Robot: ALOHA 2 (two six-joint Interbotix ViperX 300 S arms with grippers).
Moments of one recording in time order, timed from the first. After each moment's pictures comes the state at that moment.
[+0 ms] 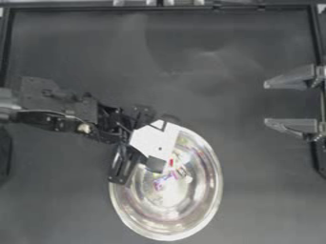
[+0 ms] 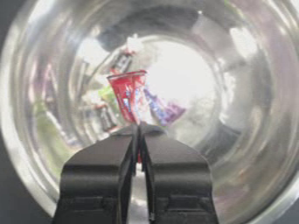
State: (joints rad) left arm 0.07 0.04 0.33 -0.27 0.64 0.48; right arm -0.16 -0.96 1.11 0.19 -0.04 -0.14
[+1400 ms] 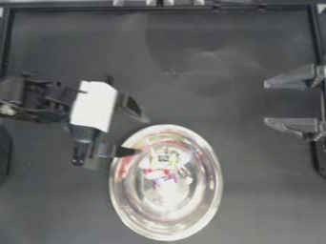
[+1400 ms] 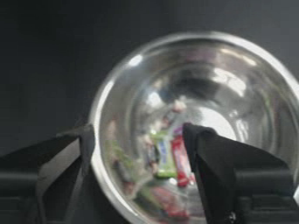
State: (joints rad) left arm 0.12 -0.35 0.54 -0.28 0.39 0.46; right arm -0.16 -0.96 1.11 0.19 -0.05 -0.14
